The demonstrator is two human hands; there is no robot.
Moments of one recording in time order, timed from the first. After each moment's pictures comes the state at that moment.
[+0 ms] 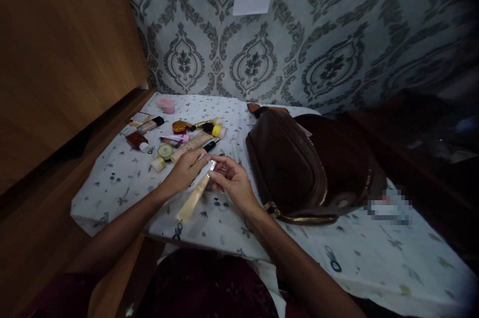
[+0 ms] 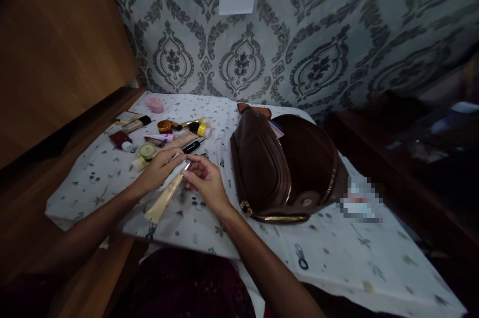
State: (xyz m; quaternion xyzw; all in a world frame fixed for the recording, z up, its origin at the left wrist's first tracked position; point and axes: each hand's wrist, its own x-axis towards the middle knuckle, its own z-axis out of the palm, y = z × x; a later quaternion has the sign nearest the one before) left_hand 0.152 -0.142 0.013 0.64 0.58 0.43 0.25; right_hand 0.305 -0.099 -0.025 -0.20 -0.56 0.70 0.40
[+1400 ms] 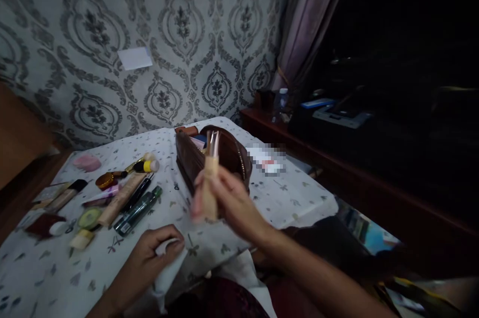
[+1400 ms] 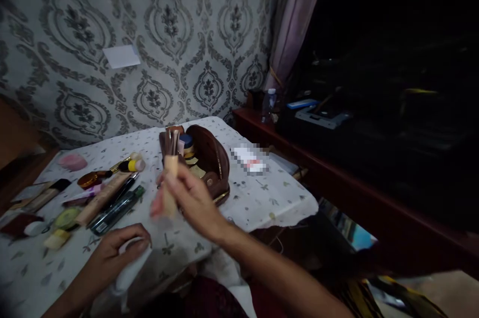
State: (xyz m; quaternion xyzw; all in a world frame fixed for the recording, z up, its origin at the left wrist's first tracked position) left_hand 0.235 -0.193 0.034 0.71 0.52 0.29 0.38; right_hand 0.435 -0.146 0.066 -0.19 -0.53 0.65 0.51
